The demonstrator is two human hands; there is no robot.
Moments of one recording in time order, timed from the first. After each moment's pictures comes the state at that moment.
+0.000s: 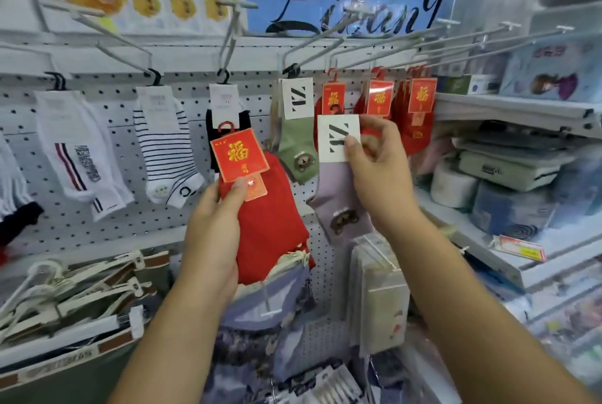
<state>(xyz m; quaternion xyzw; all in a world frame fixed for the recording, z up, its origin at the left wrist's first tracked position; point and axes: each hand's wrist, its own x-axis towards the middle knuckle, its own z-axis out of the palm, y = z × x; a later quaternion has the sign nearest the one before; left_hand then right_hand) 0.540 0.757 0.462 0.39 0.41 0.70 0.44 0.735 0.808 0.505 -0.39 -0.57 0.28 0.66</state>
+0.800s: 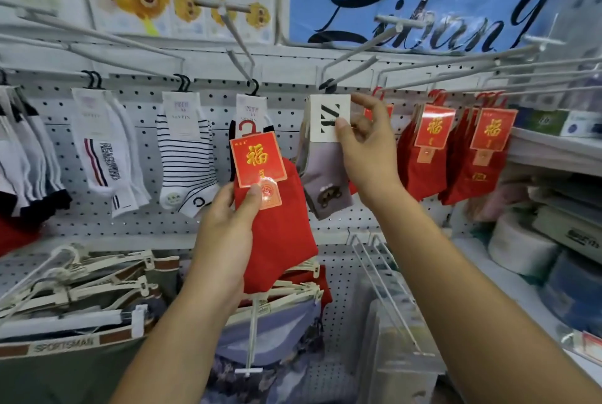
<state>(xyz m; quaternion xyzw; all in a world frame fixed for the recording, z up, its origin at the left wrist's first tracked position) 0.560 0.805 0.470 0.38 0.43 0.74 0.36 0.706 0.940 0.540 -0.30 -0.64 0.29 0.64</state>
